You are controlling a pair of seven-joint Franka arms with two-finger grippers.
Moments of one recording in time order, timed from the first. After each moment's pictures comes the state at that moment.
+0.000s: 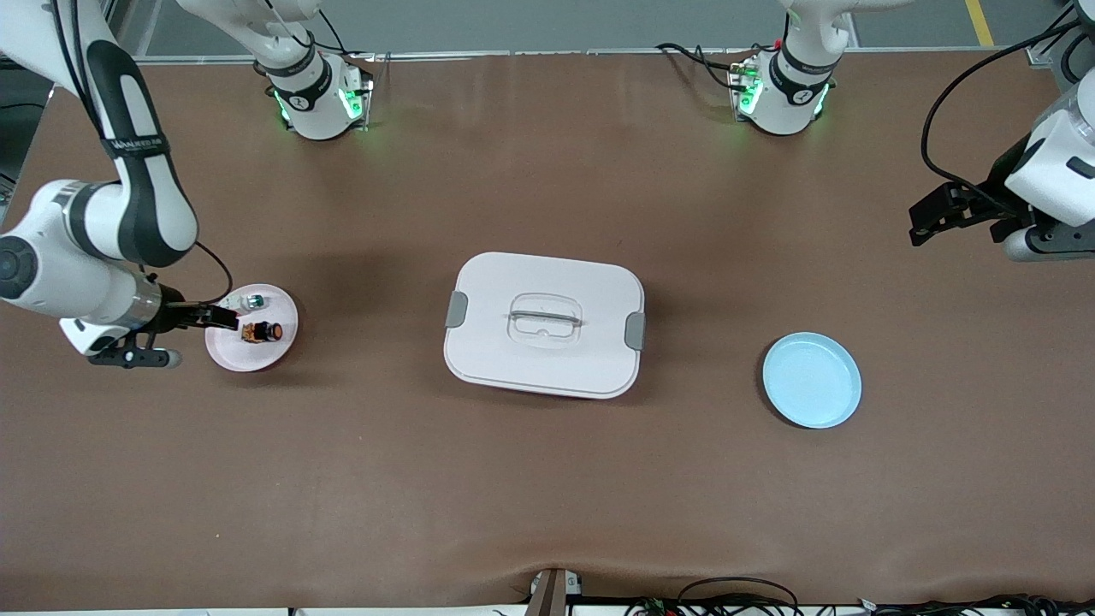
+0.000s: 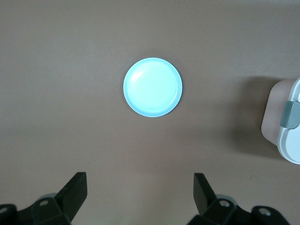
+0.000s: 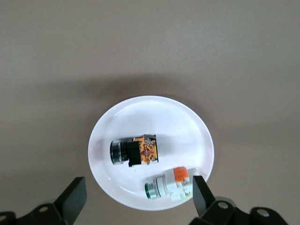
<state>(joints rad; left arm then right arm) 0.03 0.04 -0.14 -1.51 0.04 1.55 -0.13 -0.07 0.30 -0.06 -2.03 0.03 2.21 -0.11</state>
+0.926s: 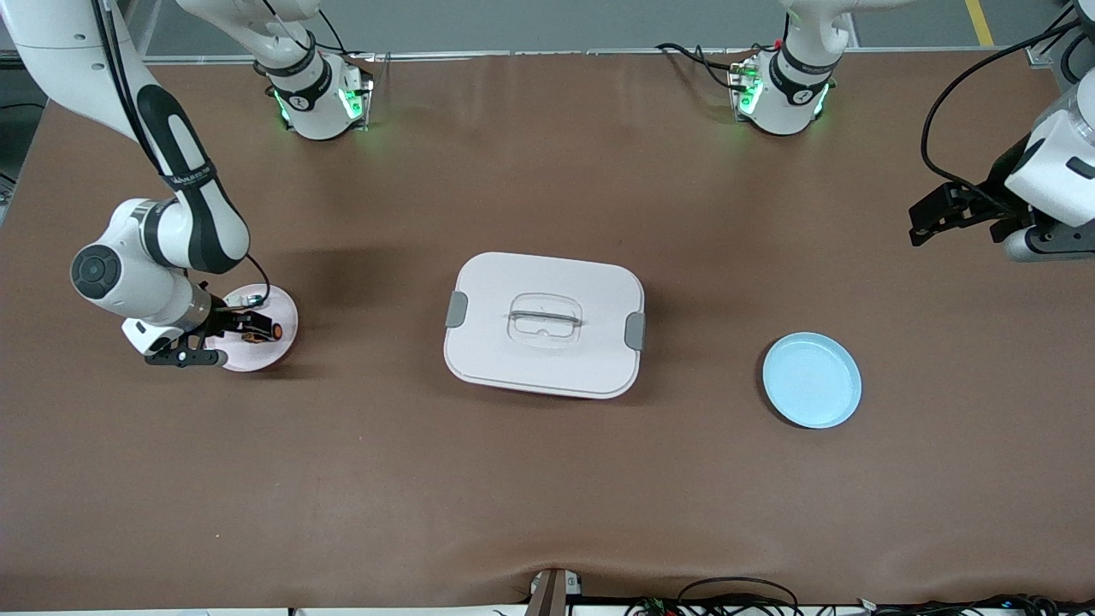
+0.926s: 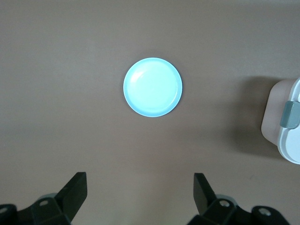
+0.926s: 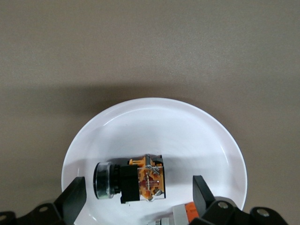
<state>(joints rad) 0.03 0.04 -0.14 -1.51 0.04 1.55 -0.13 -0.06 0.39 -0.05 -2.16 0.03 2.49 -0.14</state>
